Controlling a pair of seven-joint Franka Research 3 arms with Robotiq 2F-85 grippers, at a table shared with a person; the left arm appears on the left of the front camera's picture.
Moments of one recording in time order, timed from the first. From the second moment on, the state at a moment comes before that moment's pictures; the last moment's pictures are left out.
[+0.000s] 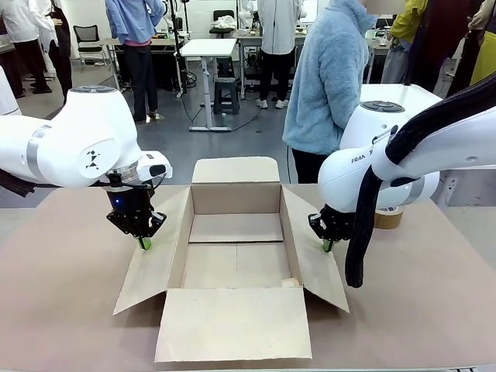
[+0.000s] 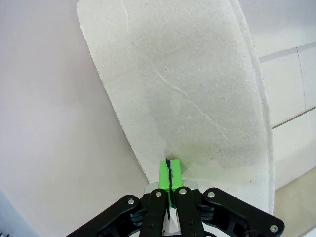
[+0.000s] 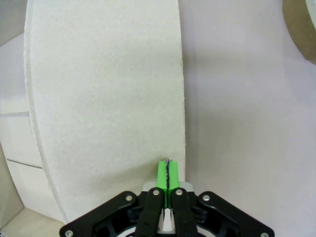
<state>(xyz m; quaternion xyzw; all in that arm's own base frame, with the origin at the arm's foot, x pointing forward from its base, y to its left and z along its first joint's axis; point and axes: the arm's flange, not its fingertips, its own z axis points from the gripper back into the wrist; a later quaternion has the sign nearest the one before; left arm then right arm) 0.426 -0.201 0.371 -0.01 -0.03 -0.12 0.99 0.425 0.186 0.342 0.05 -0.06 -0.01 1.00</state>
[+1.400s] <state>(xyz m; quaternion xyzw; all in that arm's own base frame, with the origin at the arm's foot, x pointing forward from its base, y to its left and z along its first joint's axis) 0.426 -0.201 0.371 -0.01 -0.03 -0.12 0.99 0.425 0.186 0.342 0.05 -0.06 -0.01 1.00</state>
